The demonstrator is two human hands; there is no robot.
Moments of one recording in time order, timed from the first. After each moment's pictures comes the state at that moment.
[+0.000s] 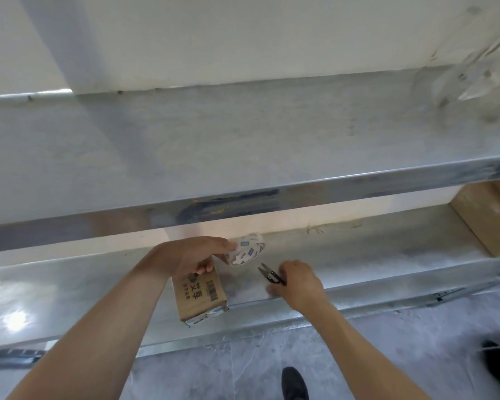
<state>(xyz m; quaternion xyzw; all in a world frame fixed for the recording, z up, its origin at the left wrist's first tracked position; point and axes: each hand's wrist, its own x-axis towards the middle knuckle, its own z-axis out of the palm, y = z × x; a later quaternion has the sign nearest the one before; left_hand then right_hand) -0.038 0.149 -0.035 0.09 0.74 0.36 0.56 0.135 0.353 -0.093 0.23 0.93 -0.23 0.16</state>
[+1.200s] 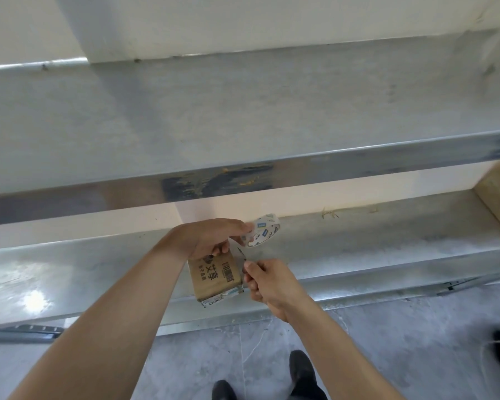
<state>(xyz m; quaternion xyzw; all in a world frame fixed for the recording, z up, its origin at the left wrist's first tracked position) -0.026 0.155 -0.022 0.11 0.76 0.37 0.52 0.131 0.253 -0.038 0.31 0.59 -0.73 0.14</state>
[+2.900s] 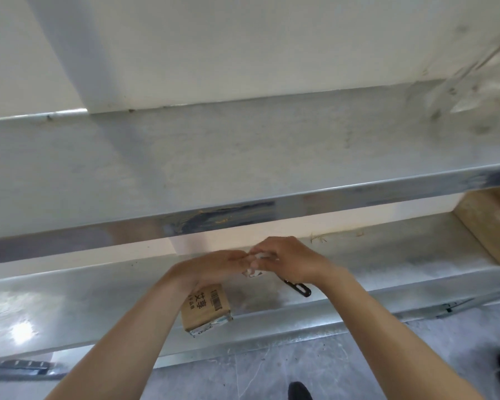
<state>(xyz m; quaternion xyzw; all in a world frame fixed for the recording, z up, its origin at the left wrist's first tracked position) 0.012 0.171 0.020 0.22 0.81 0.28 0.46 0.098 0.356 0.016 0.00 0.90 -0.42 0.13</state>
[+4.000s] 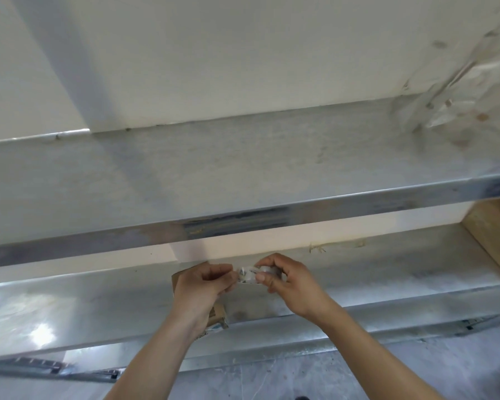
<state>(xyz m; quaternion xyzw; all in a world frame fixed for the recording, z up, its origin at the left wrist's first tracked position) 0.070 0.169 0.002 -0.09 0.72 0.66 0.19 0.137 0.355 -0.007 0.06 0.78 -0.63 -0.01</state>
